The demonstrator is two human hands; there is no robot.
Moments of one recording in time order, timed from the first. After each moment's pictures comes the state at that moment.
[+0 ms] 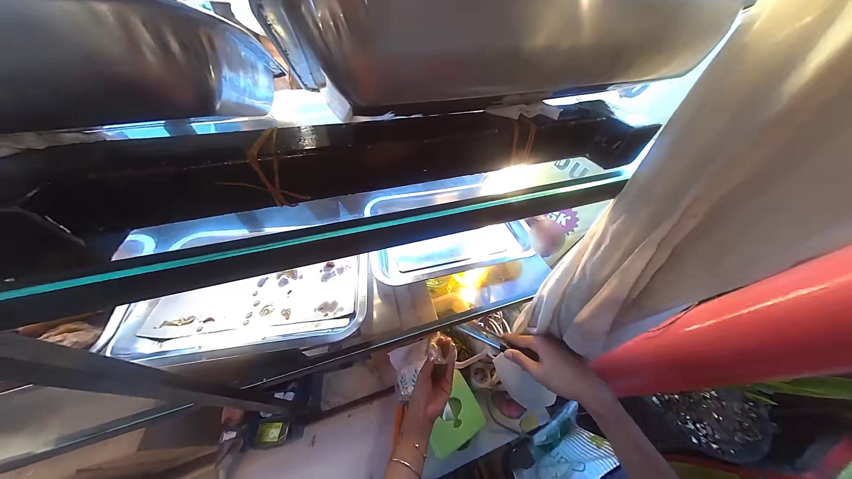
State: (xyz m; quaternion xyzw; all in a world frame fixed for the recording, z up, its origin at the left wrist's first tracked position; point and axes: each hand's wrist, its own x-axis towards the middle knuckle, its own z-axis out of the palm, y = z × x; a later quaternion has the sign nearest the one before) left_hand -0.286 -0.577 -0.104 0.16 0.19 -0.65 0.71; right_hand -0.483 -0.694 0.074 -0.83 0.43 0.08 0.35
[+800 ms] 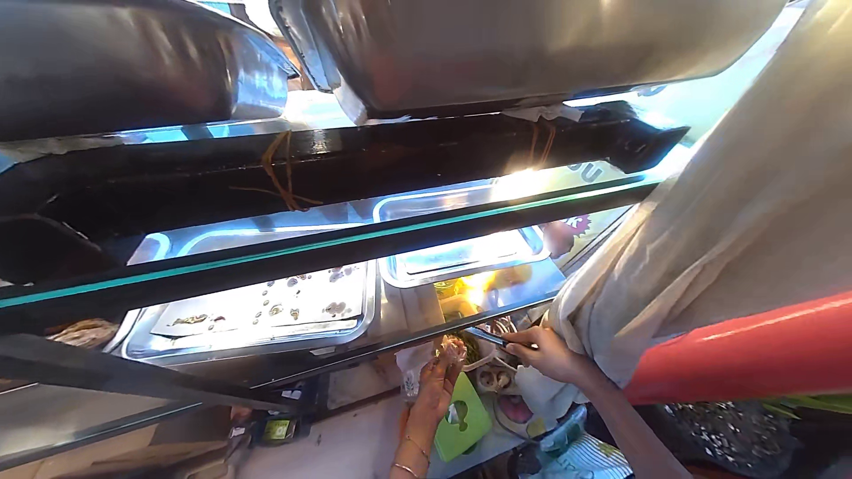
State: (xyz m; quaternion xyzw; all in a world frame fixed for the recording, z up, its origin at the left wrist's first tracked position) left_hand -0.286 -0.587 -0.088 0.39 0.11 -0.59 0.70; right_hand -0.469 -0.723 0.058 -0.81 0.40 0.09 0.42
